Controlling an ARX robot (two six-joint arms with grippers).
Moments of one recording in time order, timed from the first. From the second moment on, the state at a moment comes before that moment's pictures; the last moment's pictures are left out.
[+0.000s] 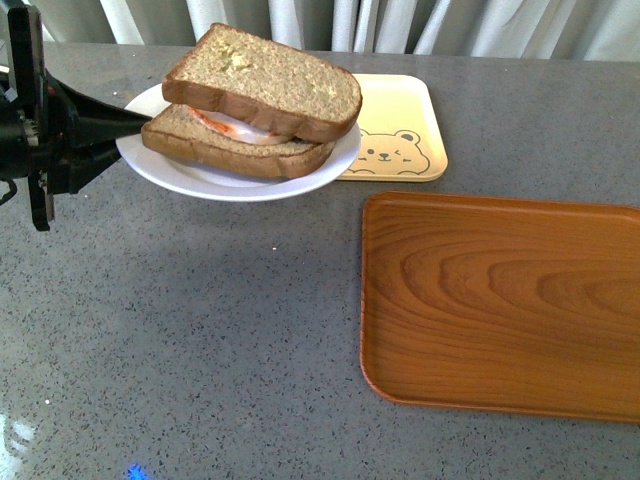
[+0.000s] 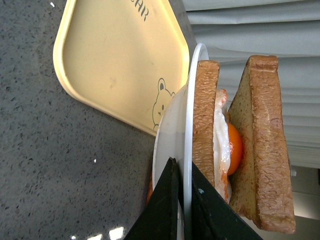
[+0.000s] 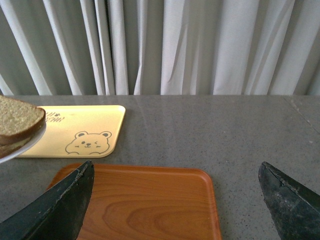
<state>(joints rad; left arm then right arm) 0.03 2.10 0.84 0.90 0.80 -1.06 0.00 0.01 0.02 0.00 0.00 0.00</state>
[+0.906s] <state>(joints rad) -0.01 2.36 1.30 0.61 0.81 -0.96 0.00 0.01 0.02 0.00 0.00 0.00</state>
